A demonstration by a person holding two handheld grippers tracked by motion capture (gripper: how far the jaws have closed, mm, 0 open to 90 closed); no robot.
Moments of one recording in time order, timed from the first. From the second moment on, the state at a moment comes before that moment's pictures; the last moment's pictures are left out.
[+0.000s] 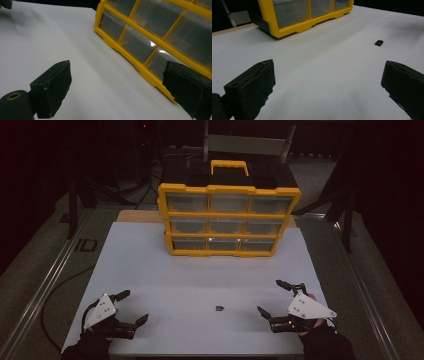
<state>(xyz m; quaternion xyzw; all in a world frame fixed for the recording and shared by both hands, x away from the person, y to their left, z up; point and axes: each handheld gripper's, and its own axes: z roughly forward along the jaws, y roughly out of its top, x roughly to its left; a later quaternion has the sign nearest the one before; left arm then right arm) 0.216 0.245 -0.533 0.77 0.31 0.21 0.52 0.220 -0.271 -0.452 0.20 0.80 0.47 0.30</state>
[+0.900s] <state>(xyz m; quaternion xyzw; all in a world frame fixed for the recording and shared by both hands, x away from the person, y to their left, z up) 0.216 0.246 -0.532 0.76 0.31 0.21 0.53 0.243 -0.262 -0.402 0.13 0.79 0.47 0.38</state>
